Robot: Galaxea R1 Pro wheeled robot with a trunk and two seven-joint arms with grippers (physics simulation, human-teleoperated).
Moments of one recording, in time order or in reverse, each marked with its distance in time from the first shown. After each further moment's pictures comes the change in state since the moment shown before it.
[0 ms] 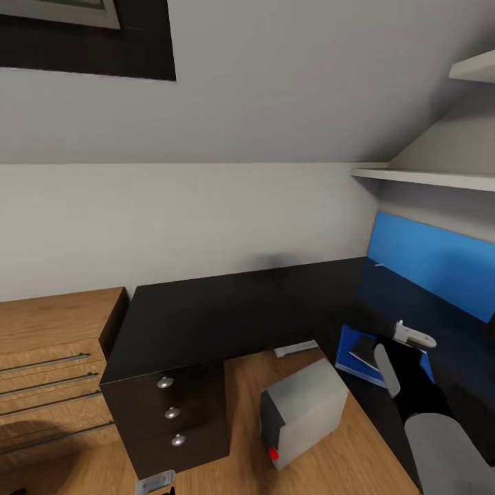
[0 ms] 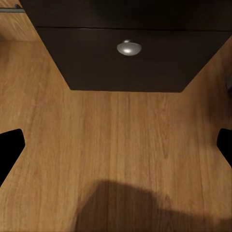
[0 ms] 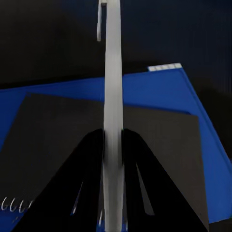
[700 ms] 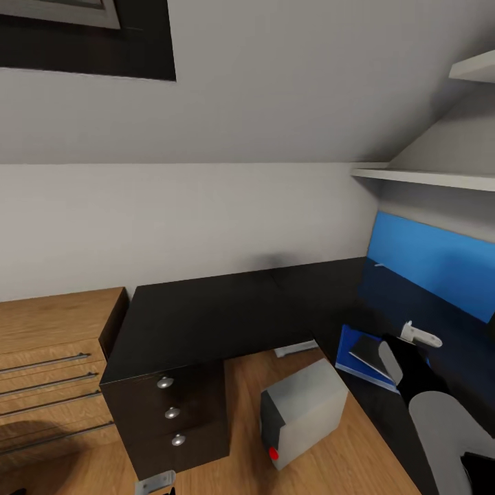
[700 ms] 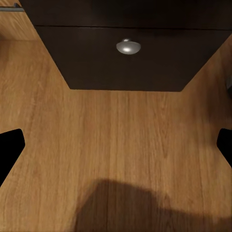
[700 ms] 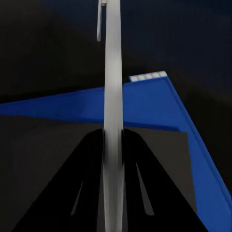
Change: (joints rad) left arm 0.000 -0.001 -0.001 0.002 0.000 0.000 0.000; right arm -0.123 -0.063 0.000 0.290 -0.002 -0.164 0.011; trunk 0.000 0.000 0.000
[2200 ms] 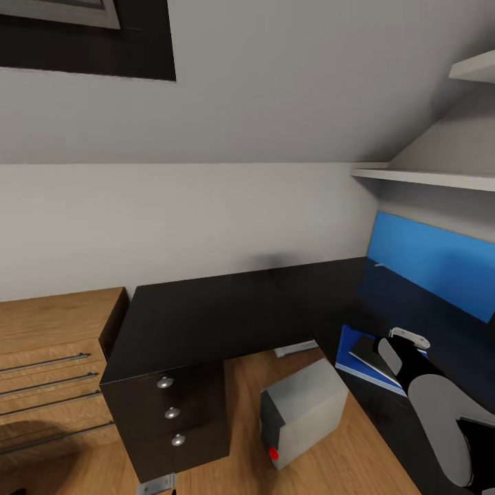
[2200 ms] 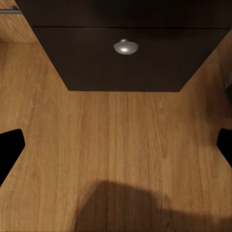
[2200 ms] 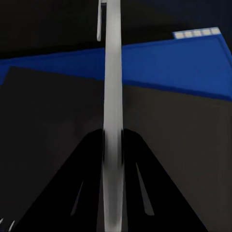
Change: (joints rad) left arm 0.000 0.001 -0.018 0.026 0.000 -0.038 -0.001; right arm -0.114 -0.028 -0.004 0.246 -0.011 0.021 0.133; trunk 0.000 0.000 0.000
